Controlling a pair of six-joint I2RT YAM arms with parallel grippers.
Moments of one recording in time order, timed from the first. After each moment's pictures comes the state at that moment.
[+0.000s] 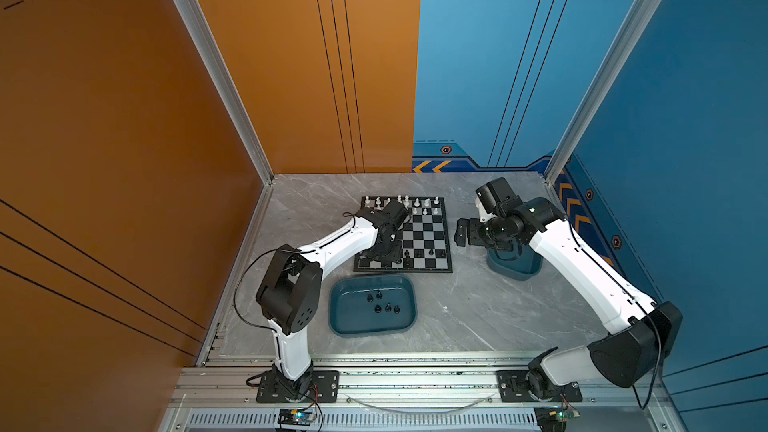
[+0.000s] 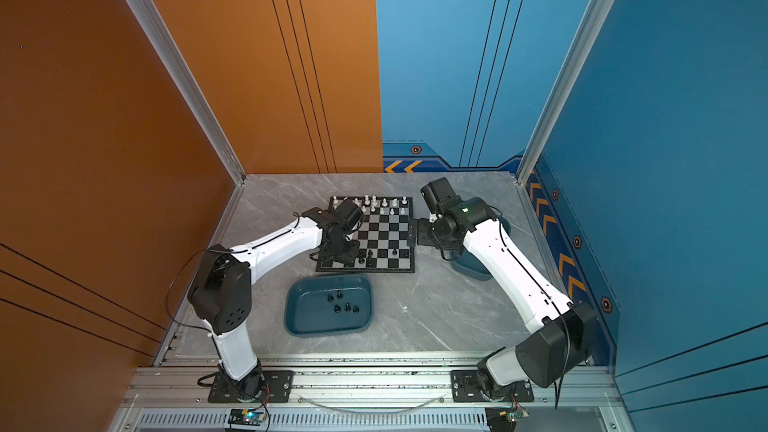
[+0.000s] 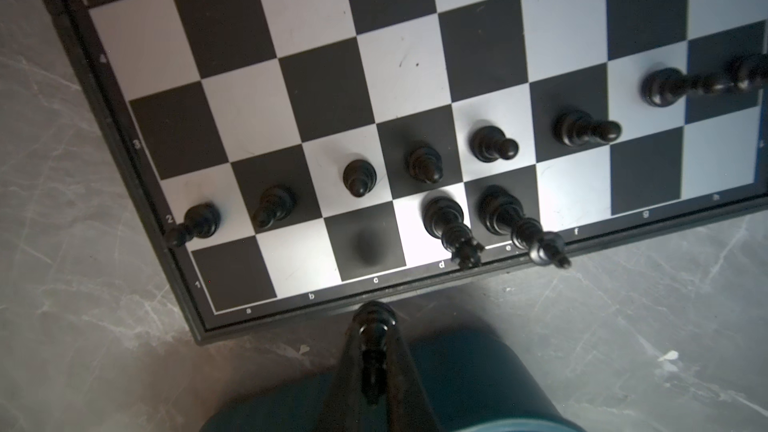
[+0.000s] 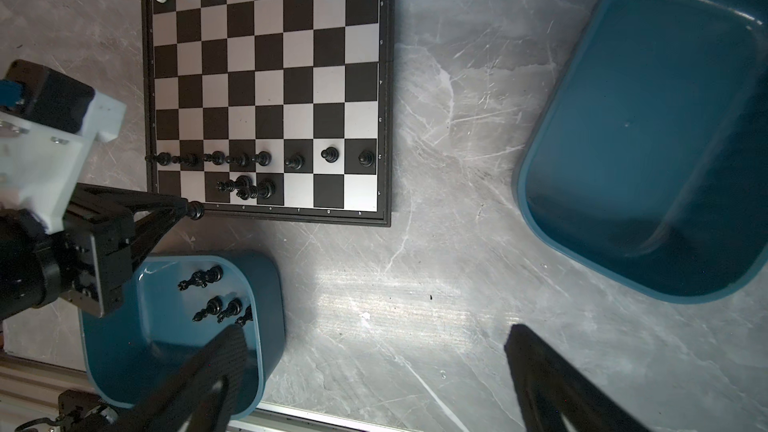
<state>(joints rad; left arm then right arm) -0.60 1.86 1.45 -0.93 -0.06 -0.37 0.47 1.46 1.49 -1.14 -0.01 0.51</state>
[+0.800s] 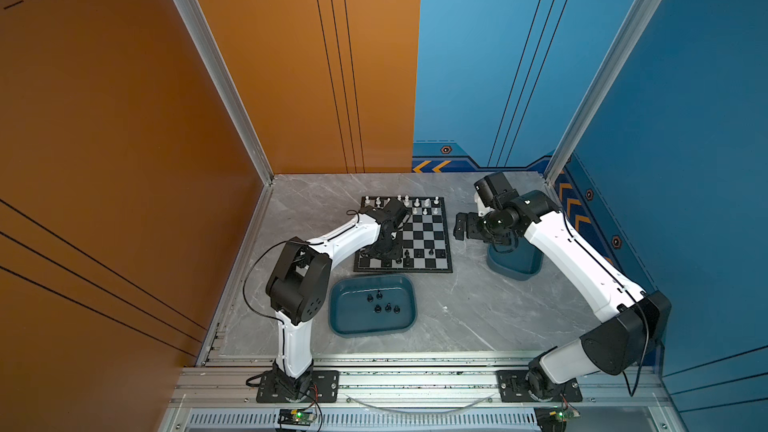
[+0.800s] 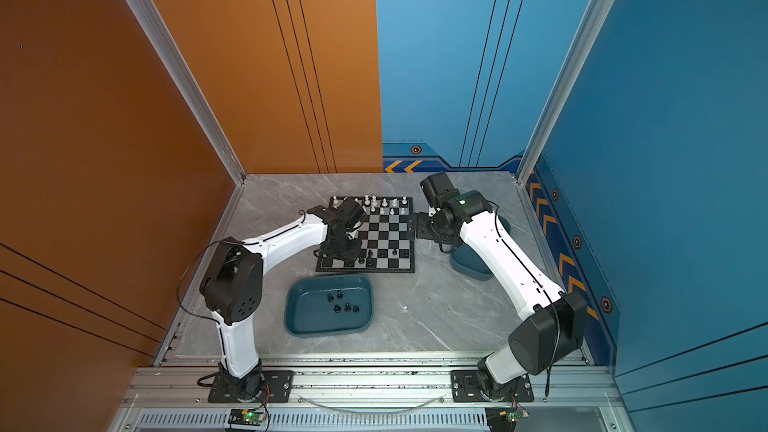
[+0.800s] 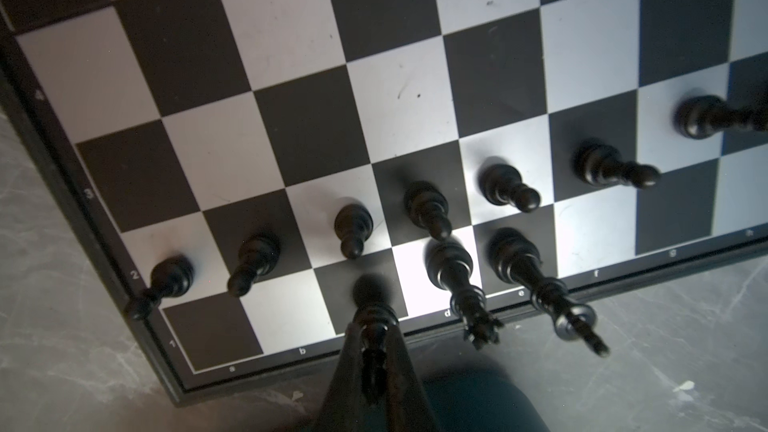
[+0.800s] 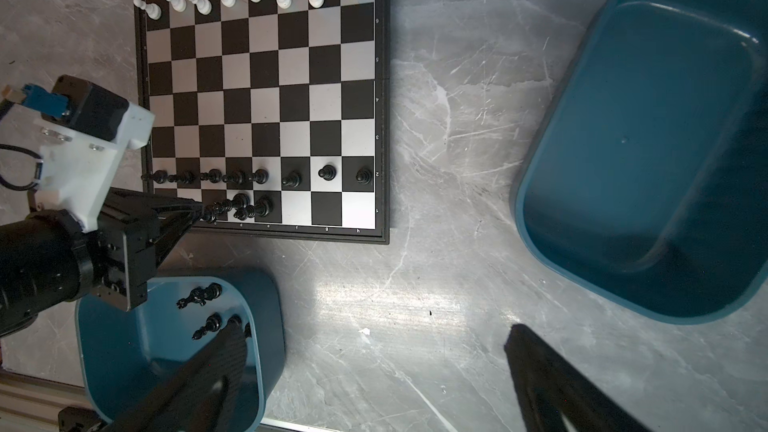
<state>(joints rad) -0.58 1.93 1.49 -0.91 -0.02 -0.34 0.44 1.52 1.55 -1.14 -0.01 0.50</state>
